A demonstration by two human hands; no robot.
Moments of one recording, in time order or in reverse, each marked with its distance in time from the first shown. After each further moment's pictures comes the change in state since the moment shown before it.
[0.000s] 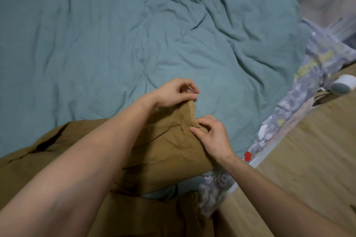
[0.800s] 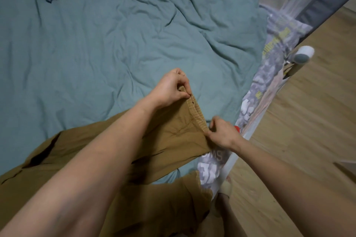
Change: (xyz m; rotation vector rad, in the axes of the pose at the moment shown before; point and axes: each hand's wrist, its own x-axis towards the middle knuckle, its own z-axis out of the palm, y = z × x) left_hand -0.017 0.021 0.031 0.301 0.133 0.199; right_hand -0.052 0.013 -0.037 -0.509 -0.185 0.405
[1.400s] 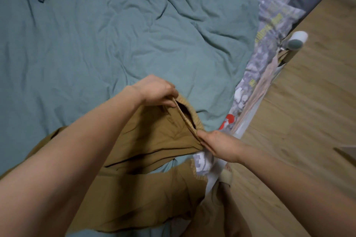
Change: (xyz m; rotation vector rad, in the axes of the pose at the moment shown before) left_hand -0.017 0.007 -0.017 0.918 -0.496 0.304; right_hand -0.048 0.025 0.012 -0.208 -0.218 -0.570
